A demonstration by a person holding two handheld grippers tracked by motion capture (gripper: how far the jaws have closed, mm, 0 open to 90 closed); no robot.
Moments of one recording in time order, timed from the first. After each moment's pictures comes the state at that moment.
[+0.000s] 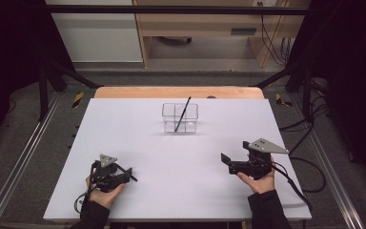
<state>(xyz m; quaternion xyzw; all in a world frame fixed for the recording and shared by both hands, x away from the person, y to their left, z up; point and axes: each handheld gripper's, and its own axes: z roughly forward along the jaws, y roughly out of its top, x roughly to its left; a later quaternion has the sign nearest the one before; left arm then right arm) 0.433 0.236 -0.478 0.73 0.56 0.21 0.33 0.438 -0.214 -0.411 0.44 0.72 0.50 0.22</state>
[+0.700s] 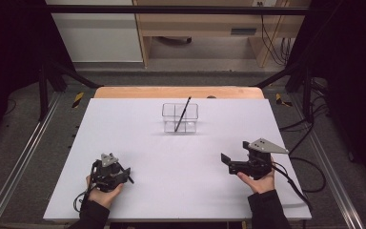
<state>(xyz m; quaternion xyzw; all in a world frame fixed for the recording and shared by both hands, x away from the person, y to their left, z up) 0.433 0.236 -0.476 0.75 0.54 0.20 0.32 0.438 -0.214 -0.411 0.44 0.72 0.49 0.22</state>
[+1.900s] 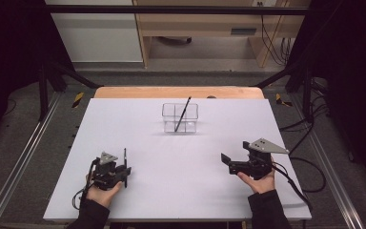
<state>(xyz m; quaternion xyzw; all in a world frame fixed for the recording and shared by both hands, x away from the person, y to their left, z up) 0.441 0.239 -0.470 0.76 0.53 0.17 0.34 0.438 -0.214 -0.411 0.44 0.72 0.50 0.21</state>
